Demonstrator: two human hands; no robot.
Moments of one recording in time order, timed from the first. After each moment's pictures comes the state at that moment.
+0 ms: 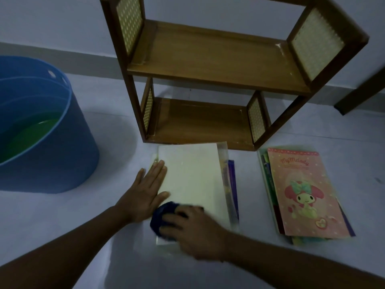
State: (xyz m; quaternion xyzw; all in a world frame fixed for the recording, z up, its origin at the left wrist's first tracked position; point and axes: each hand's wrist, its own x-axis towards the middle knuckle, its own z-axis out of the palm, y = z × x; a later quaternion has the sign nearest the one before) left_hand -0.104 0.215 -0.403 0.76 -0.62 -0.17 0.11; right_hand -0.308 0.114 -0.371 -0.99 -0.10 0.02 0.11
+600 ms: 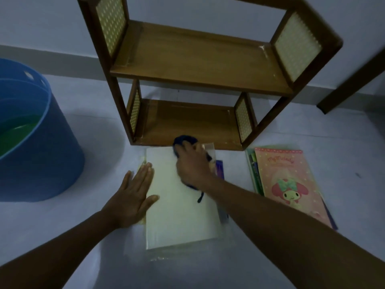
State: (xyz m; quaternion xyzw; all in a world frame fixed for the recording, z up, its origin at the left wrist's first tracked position) left_hand -0.104 0.217 -0.408 0.77 -0.61 -0.16 0.11; right_hand -0.207 0.013 -0.368 -0.96 0.28 -0.01 0.09
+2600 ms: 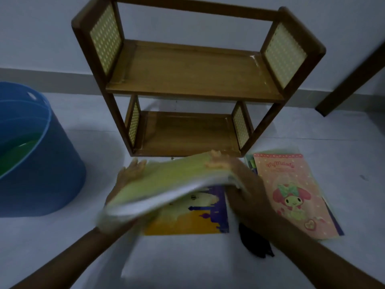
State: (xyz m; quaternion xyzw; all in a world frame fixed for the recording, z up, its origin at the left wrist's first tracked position) left_hand -0.118 0.216 -0.340 0.71 -0.51 -0.12 0.47; right_hand -0.332 0.032 -0.241 -0.85 0.14 -0.28 0.42
